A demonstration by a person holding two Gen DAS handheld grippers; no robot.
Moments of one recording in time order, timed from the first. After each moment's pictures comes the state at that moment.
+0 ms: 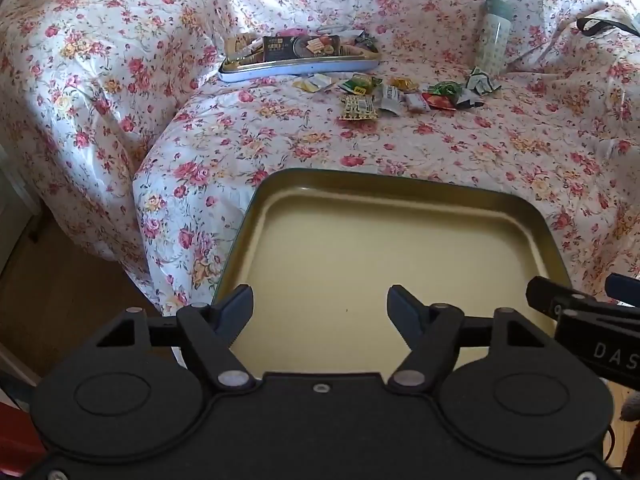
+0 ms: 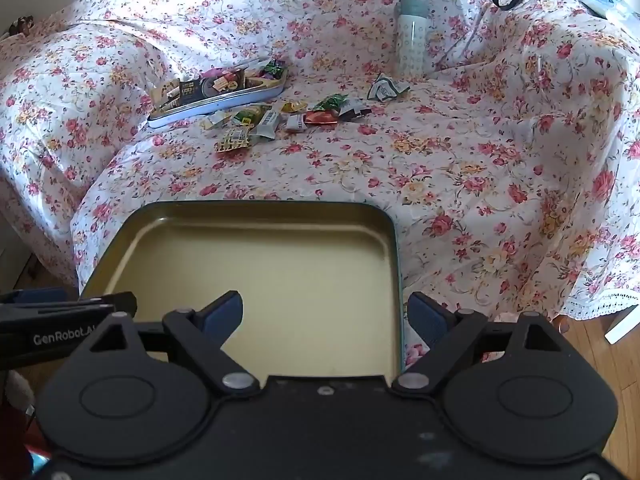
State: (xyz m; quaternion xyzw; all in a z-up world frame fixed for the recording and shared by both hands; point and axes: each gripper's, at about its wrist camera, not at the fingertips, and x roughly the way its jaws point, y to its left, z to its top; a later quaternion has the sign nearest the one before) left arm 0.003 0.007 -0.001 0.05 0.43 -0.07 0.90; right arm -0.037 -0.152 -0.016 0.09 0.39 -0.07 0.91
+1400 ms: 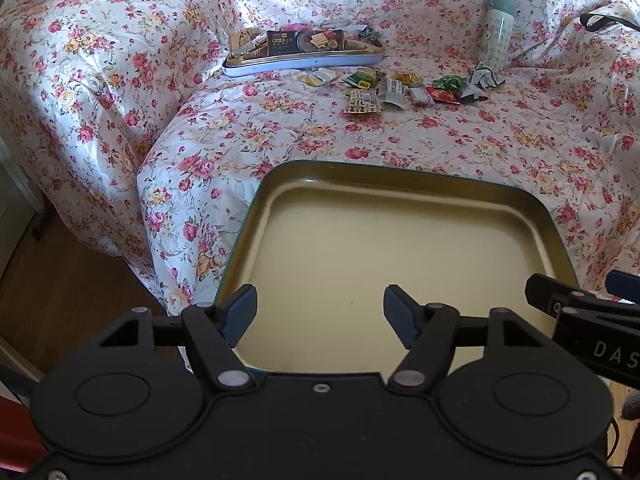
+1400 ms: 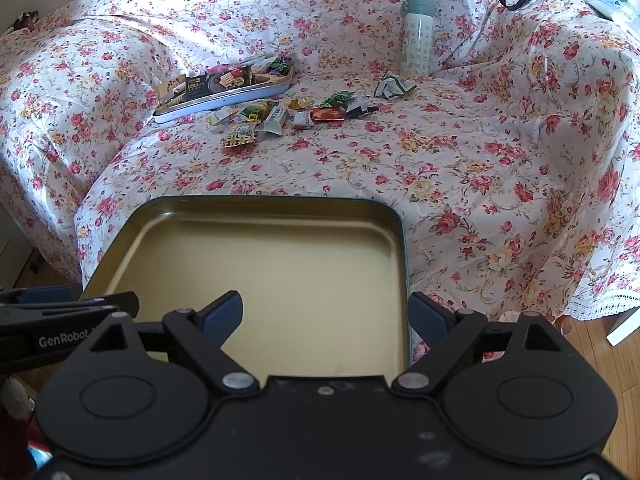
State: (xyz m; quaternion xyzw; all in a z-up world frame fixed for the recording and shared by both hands) left arm 0.001 0.010 -0.006 0.05 0.44 -0.06 0.89; right arm -0.037 -0.151 -0.017 0.08 0.40 -0.06 0.91
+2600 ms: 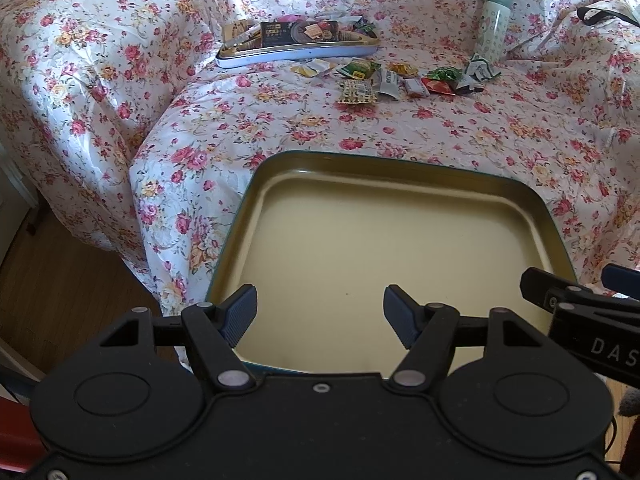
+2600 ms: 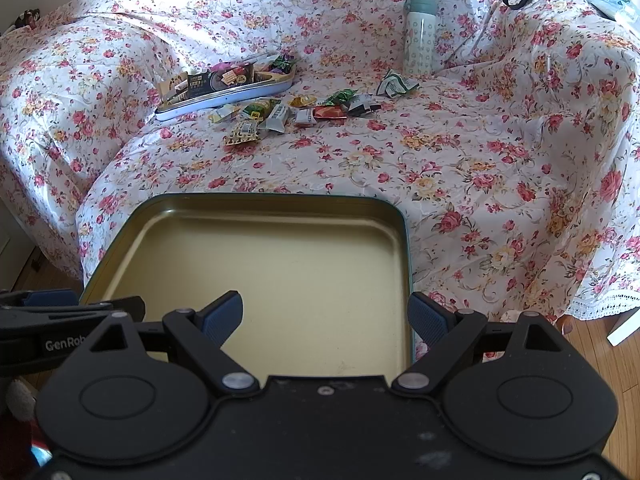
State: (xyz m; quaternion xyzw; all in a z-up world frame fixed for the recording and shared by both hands) left arm 0.000 0.009 -0.011 0.05 0.45 -0.07 0.89; right arm -0.037 -0.149 -0.018 0.08 0.40 -0.06 0.91
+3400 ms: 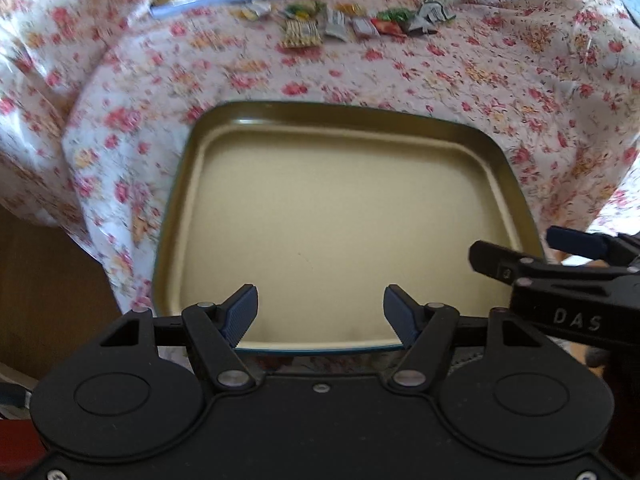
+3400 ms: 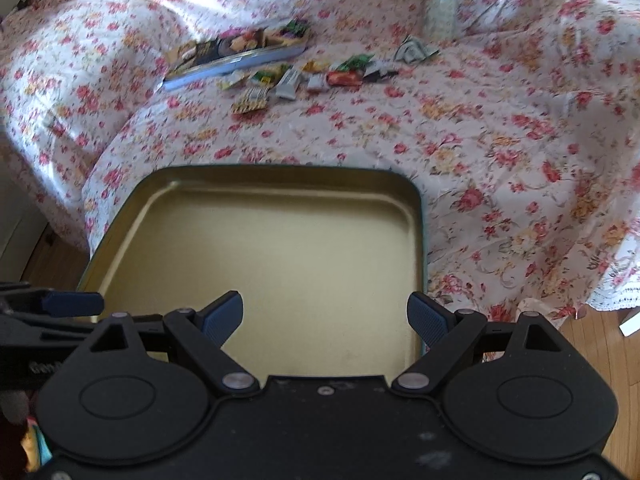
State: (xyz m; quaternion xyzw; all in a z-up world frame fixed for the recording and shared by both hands) left arm 0.026 0.009 -0.016 0.04 0.55 -0.16 0.82; right arm -0.012 -0.160 -0.029 0.08 0.46 -0.02 0.88
